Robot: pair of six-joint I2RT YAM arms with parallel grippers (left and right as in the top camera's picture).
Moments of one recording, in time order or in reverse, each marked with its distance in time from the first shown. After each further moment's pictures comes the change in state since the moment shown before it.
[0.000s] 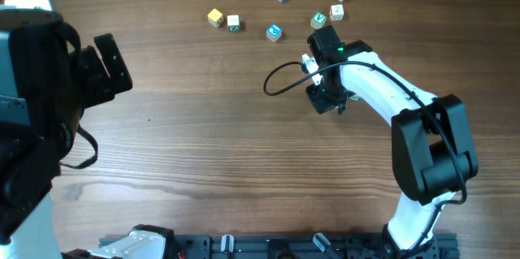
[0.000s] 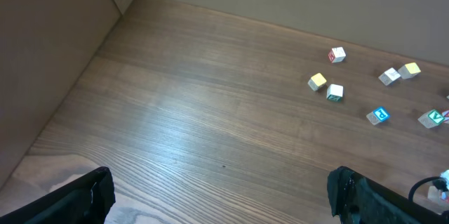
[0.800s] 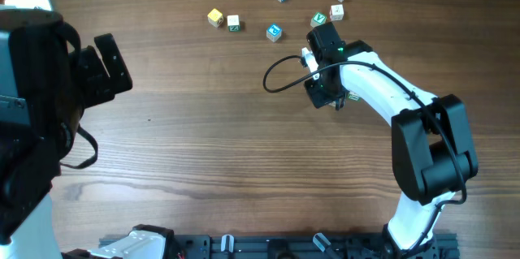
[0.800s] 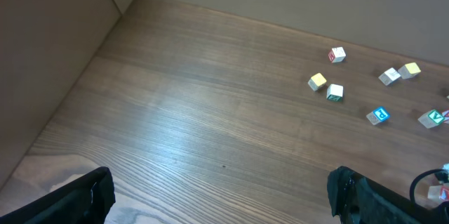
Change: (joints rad) left arm 0.000 0.000 0.000 0.000 0.000 0.000; right arm 0.000 0.000 0.000 0.079 0.011 0.027
